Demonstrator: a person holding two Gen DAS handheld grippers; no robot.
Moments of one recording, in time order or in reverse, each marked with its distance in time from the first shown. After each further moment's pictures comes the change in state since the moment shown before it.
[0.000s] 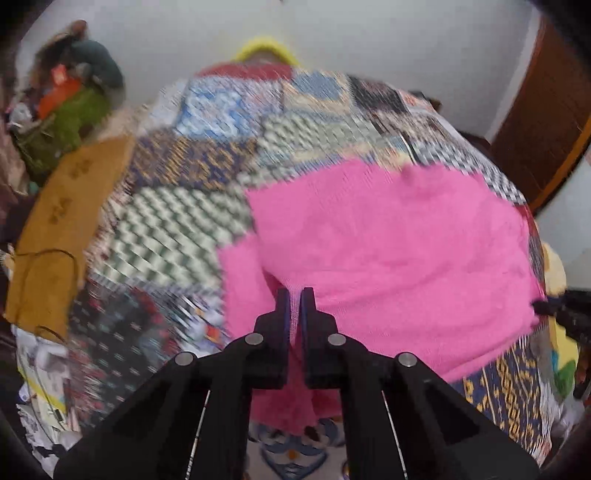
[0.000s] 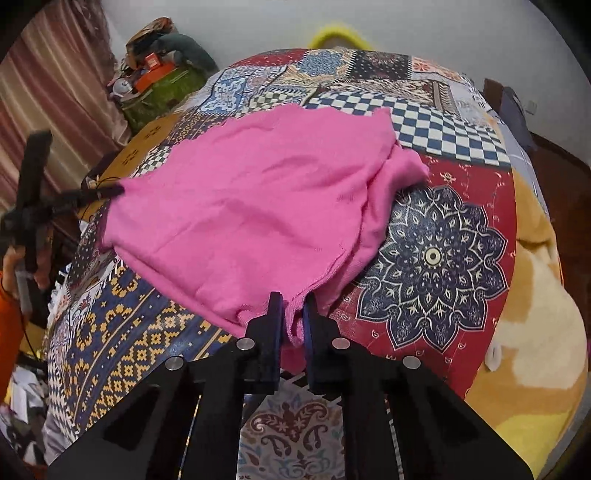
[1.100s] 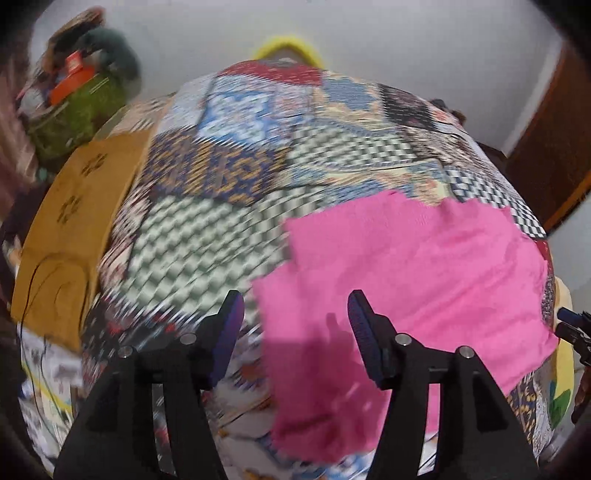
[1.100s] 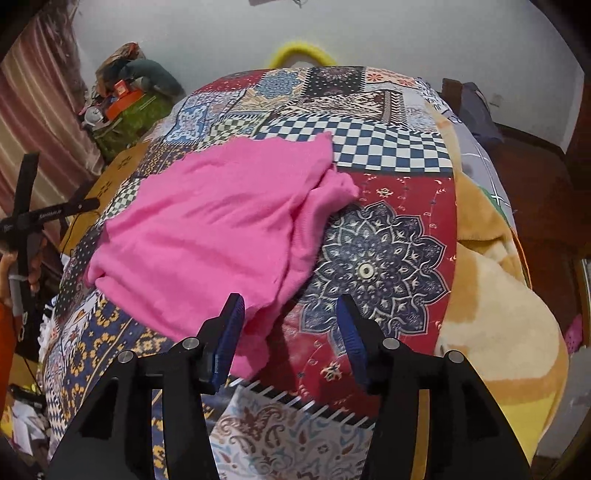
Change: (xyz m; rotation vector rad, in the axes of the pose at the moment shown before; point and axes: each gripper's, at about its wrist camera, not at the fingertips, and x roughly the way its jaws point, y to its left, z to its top) left arm 0.020 0.019 0.039 -0.027 0.030 0.008; right arm -0.021 -0.029 0.005 0.098 -0.054 -0.089
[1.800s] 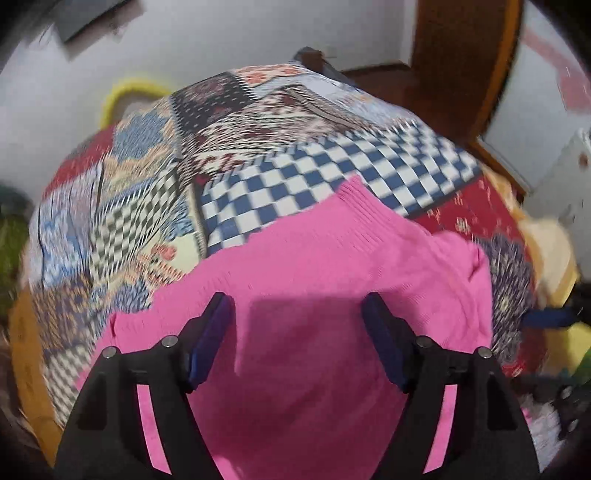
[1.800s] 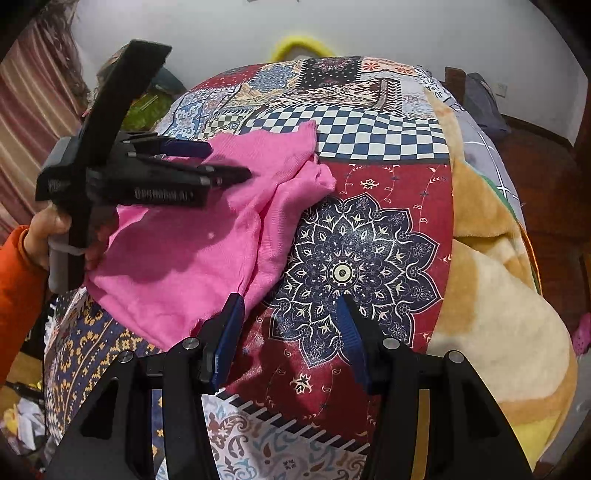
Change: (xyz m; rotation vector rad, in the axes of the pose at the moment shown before) left arm 0.078 -0.232 0.046 0.440 0.048 -0.123; right arm 0.009 -0.023 -0.004 -0.001 0.019 0.048
